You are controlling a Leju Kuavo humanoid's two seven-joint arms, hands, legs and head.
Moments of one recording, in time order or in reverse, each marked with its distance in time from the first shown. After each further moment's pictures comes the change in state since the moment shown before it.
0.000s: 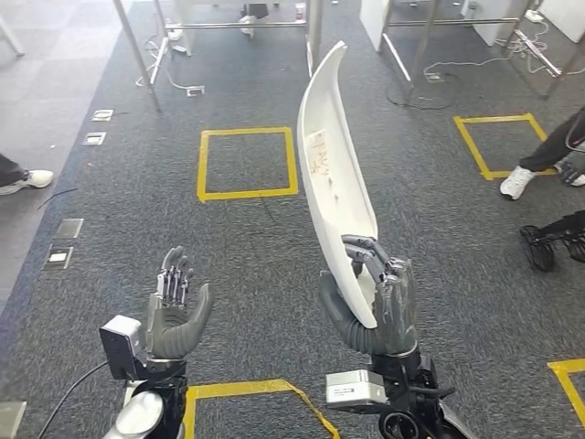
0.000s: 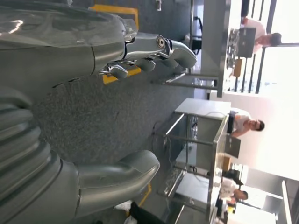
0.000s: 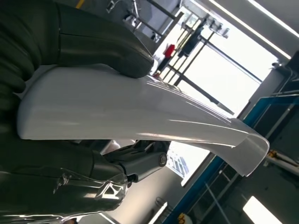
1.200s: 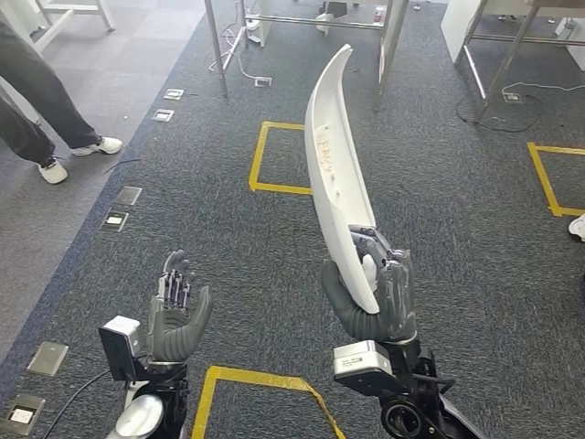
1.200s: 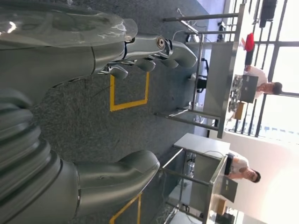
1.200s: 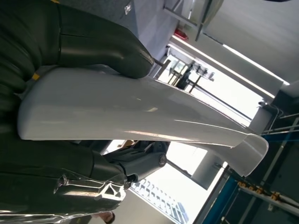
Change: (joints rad) left arm 0.003 0.006 -0.019 -0.009 0.048 0.010 0.012; right arm -0.034 -0.016 0.016 0.005 -0.079 0.000 0.079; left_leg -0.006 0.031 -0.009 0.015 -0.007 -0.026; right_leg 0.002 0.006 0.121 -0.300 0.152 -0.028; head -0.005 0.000
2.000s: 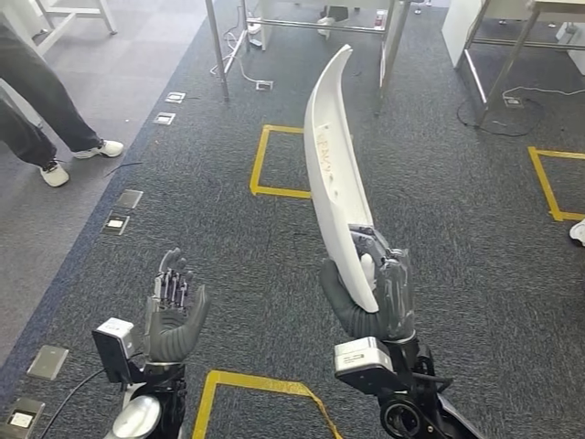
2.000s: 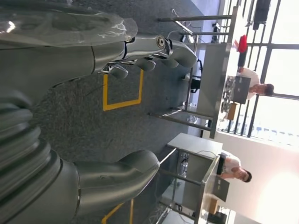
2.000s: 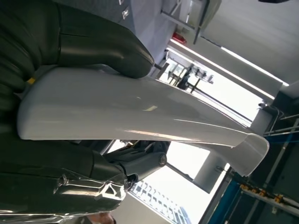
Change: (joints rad) left arm 0.005 0.007 -0.002 -0.024 0.015 0.000 -0.014; right arm -0.006 -0.012 0.004 0.003 -0.025 0.000 0.000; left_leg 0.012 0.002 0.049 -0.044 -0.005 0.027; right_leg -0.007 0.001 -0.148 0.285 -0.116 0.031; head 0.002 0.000
